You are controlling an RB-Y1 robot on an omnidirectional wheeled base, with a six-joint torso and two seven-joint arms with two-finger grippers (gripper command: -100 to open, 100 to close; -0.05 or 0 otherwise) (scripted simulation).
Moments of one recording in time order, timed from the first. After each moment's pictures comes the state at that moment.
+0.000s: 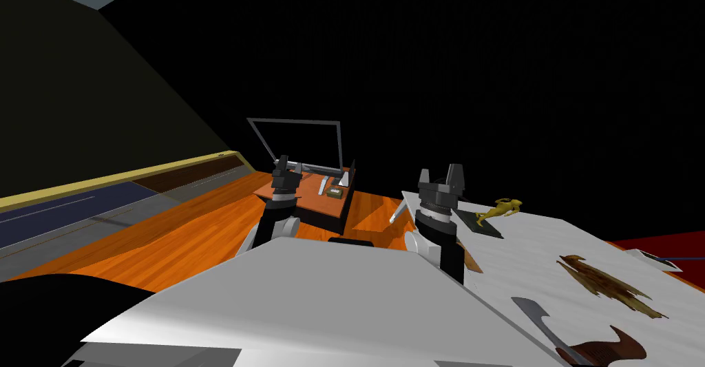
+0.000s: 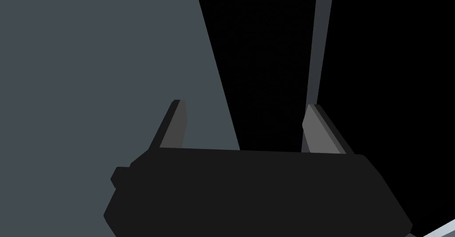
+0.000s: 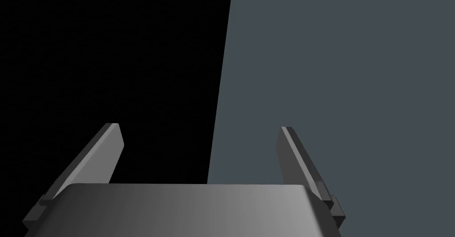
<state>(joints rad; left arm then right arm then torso) 0.47 0.02 0.05 -2.31 -0.10 -0.43 0.15 0.50 -0.03 -0.03 -2.33 -0.10 -0.58 0.09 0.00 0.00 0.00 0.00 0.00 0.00</state>
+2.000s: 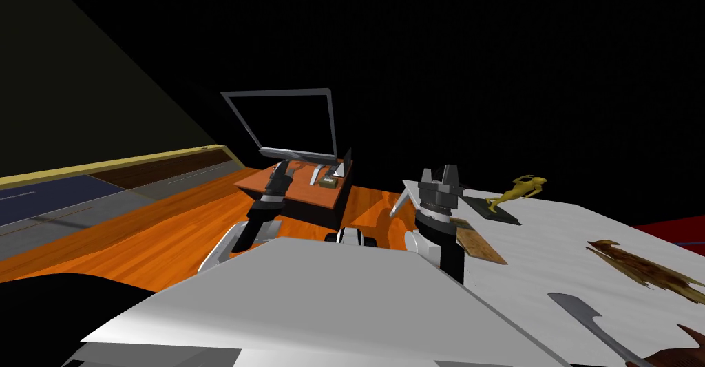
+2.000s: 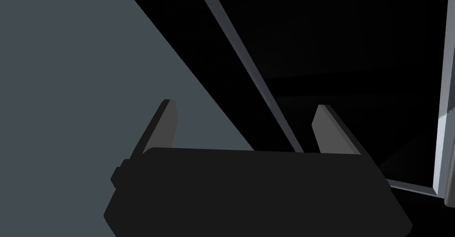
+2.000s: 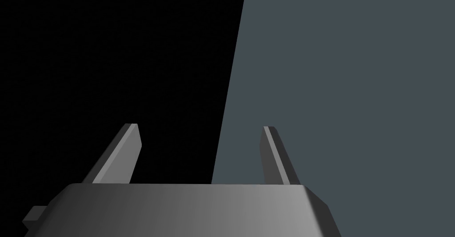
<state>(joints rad) 0.49 0.21 0.22 -2.22 -0.20 -0.41 0.12 0.50 -0.03 -0.03 -2.33 -0.10 -0.58 0.09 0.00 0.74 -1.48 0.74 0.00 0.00</state>
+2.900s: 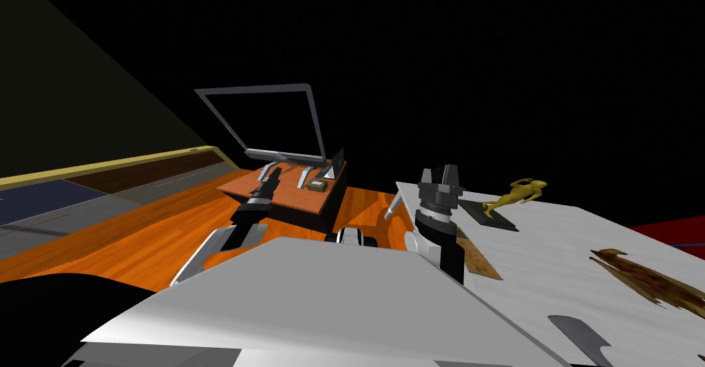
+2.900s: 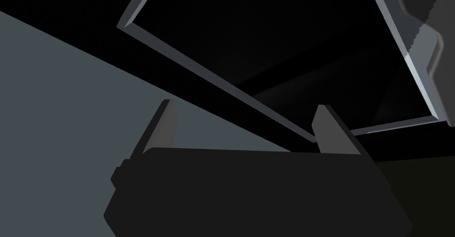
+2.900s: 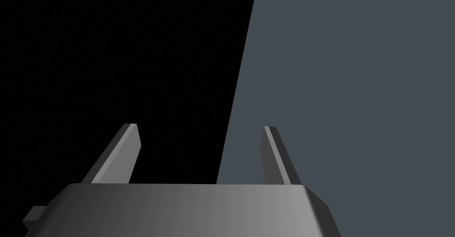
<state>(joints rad) 0.49 0.24 0.40 -2.10 -0.33 -0.30 0.04 0.50 -0.03 -0.03 -2.33 -0.10 -0.58 0.09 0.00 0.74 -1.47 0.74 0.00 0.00</state>
